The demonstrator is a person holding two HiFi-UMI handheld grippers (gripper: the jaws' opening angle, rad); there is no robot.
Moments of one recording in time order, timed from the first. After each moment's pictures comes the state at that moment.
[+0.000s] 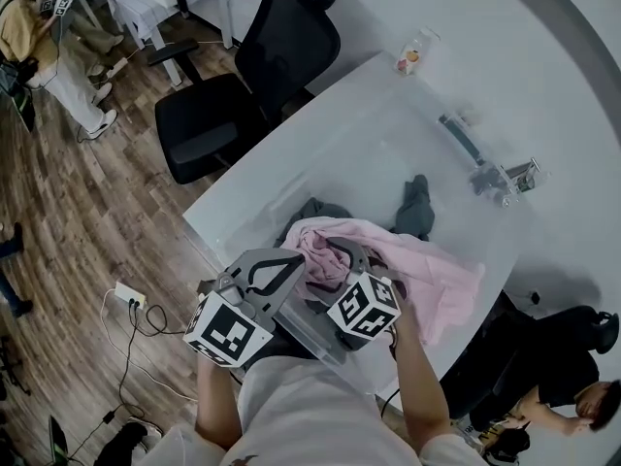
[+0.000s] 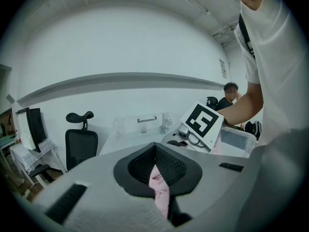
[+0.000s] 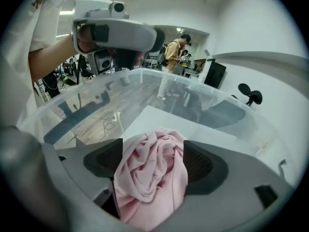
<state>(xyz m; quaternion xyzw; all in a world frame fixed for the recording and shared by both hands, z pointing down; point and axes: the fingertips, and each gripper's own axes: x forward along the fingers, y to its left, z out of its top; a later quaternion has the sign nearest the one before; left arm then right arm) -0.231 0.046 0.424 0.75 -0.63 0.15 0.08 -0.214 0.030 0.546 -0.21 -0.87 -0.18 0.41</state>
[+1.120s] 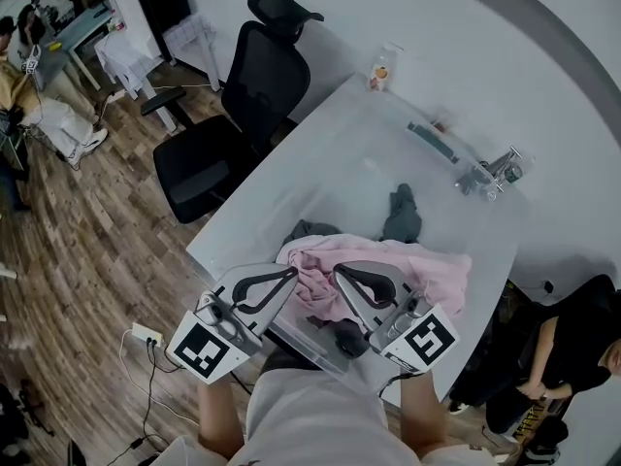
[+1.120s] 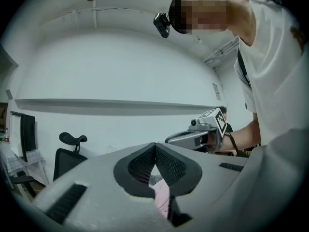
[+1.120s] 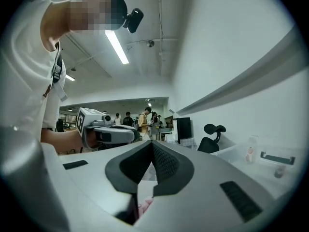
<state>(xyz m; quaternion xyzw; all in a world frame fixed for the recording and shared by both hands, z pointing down) -0.207 0.046 0.334 0.78 -0.63 0.03 0.01 -0.175 0.003 0.336 -0.11 -0.99 0.01 0.03</state>
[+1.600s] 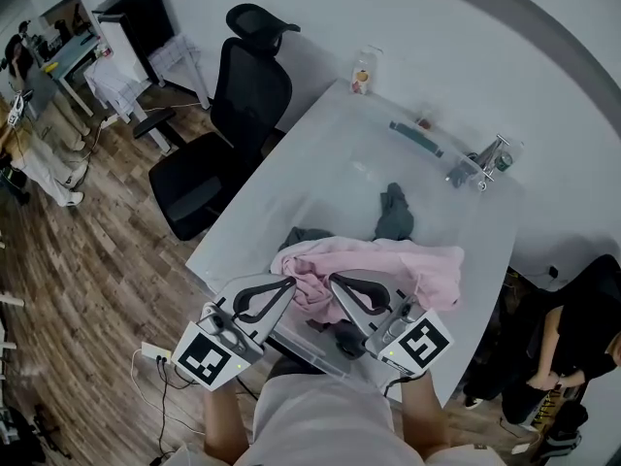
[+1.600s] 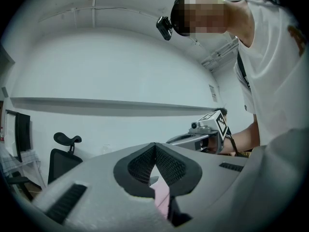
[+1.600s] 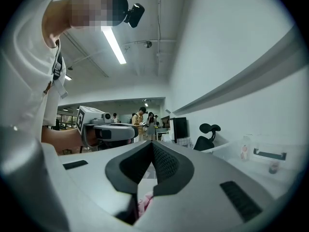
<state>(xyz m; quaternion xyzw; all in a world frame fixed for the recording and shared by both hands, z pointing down) -0.186 0.039 0.333 0.79 -0.61 0.03 0.01 -0.154 -0.001 0.343 -0.08 -1.00 0.02 0.03</state>
